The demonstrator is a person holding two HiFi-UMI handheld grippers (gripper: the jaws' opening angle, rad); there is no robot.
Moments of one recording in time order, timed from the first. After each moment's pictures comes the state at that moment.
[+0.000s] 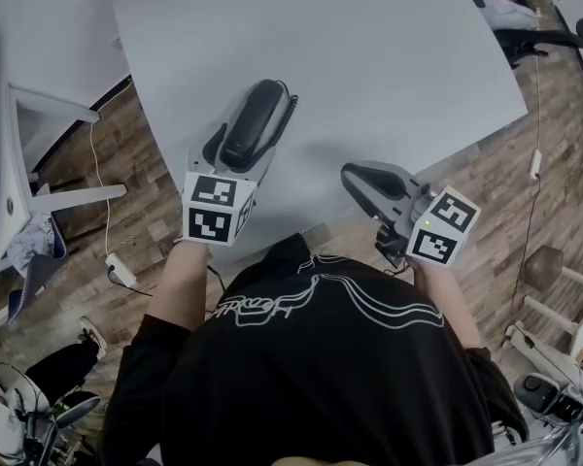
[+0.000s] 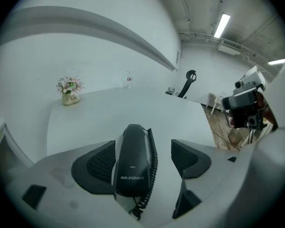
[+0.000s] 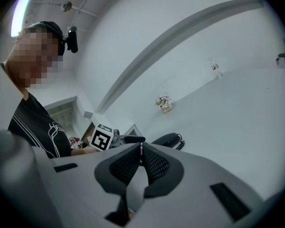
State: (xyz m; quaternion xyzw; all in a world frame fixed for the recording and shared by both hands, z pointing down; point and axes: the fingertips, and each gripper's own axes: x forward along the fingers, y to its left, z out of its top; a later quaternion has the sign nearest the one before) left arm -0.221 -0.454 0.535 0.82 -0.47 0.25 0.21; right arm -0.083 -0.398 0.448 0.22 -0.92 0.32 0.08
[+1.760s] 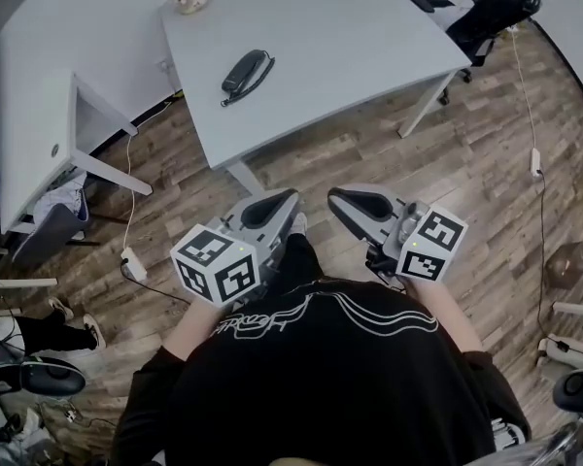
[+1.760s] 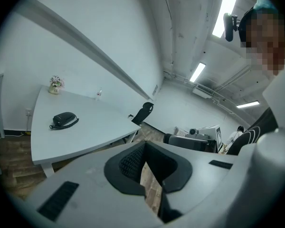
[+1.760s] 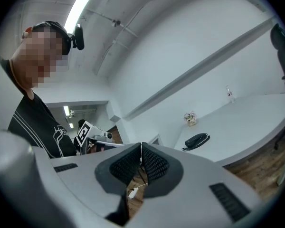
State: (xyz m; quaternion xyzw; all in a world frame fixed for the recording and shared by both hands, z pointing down) left arm -0.046 -0.053 0.358 0.89 -0.37 0.02 0.26; right arm 0.005 -0.044 0.339 0.17 -0.97 0.20 -0.01
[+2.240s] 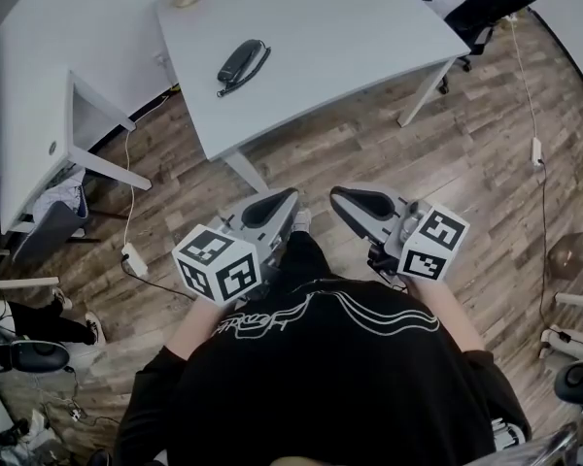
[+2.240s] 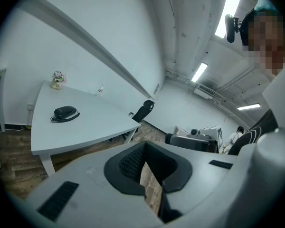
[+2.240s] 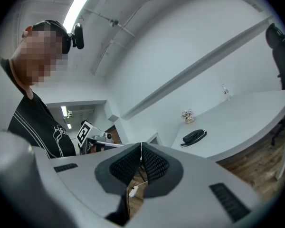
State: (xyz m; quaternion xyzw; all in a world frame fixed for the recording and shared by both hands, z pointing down) left arm -0.044 -0.040 0.376 0.89 -0.37 0.02 0.28; right arm 0.012 -0.032 0.356 0.18 -0.96 0.21 -0.01
